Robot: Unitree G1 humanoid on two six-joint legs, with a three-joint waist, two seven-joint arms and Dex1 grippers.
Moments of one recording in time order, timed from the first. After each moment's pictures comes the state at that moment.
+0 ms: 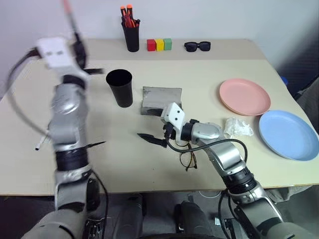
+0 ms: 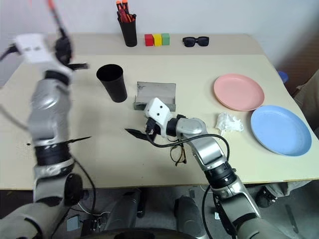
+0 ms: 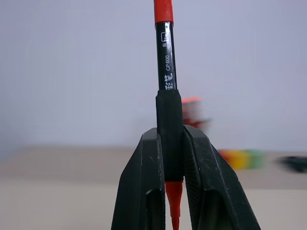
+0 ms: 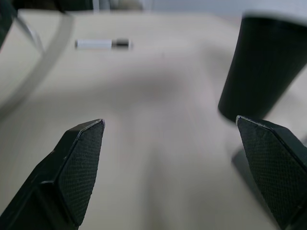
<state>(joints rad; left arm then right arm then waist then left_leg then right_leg) -0.79 0.24 0.19 0.12 -0.16 0.19 -0.08 -0.55 -0.21 0.31 -0.10 0.16 0.33 0.73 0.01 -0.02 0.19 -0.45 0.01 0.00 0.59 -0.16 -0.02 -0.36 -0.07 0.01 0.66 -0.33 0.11</state>
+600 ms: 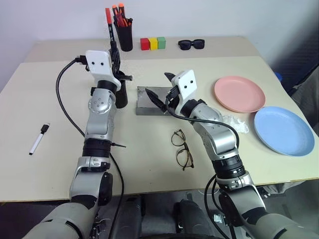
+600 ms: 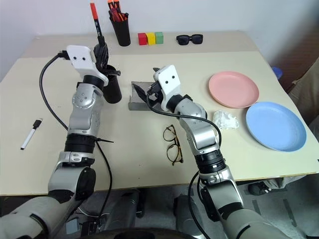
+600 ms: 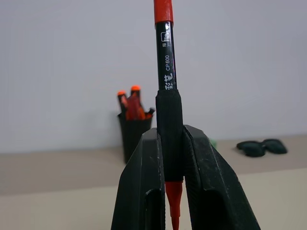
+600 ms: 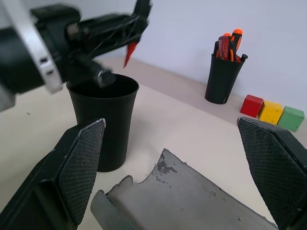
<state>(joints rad) -0.76 0.17 0.15 0.36 -0.09 -0.09 -0.03 -0.64 -0.11 0.14 0.01 0.12 0.29 0.43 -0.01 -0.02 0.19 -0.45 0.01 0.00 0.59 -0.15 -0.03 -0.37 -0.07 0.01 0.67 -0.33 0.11</state>
